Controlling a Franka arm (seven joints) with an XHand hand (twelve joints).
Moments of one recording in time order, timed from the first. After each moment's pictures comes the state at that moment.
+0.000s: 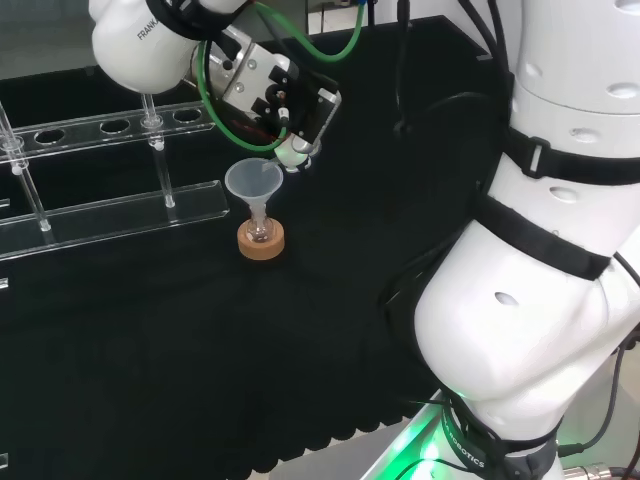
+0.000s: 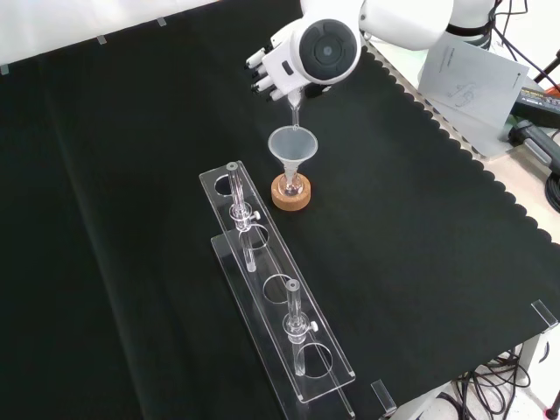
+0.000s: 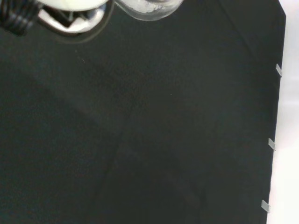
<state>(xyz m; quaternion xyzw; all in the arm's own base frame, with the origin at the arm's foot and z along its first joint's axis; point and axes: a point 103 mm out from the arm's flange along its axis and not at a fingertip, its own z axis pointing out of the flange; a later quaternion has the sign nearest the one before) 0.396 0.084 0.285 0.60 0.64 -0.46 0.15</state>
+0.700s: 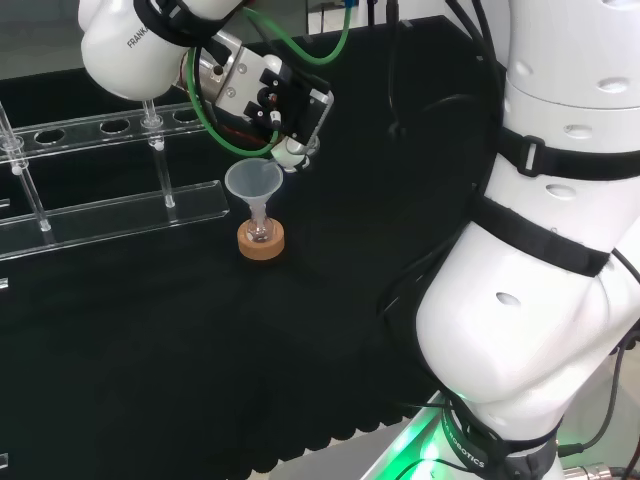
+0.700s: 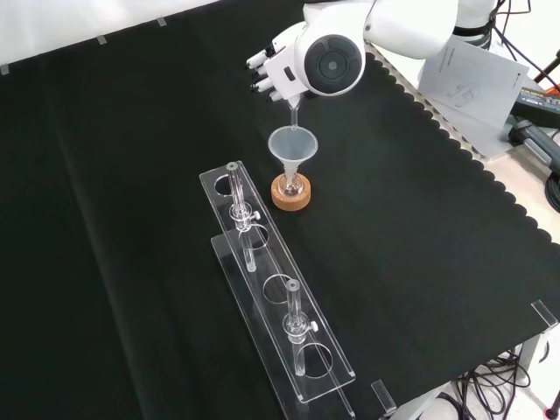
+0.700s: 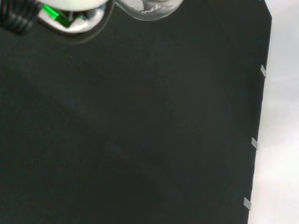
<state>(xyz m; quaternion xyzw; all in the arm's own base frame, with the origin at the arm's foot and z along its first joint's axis) 0.397 0.088 0.286 0.60 0.62 -0.48 0.17</state>
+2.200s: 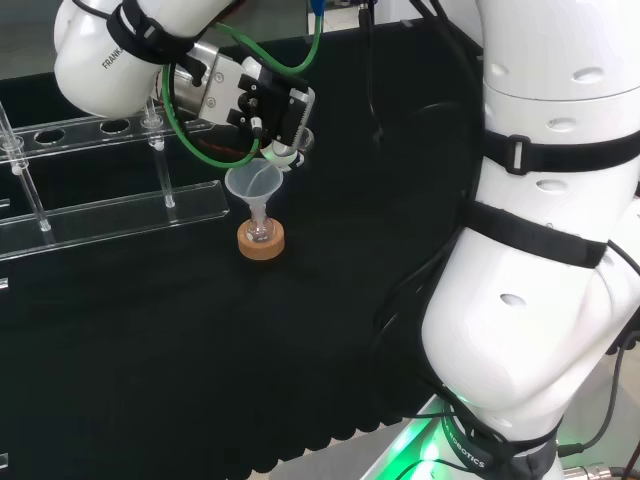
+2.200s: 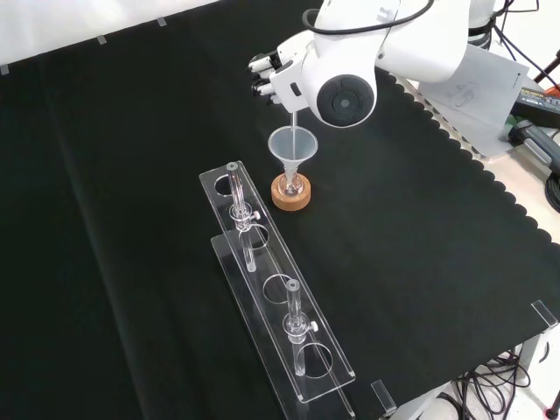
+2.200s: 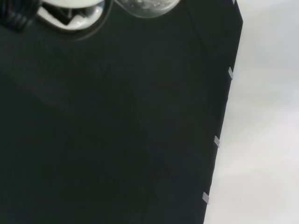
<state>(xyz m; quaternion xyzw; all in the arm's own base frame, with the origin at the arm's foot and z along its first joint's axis) 0.399 0.105 0.291 0.58 0.59 -0.52 0.21</state>
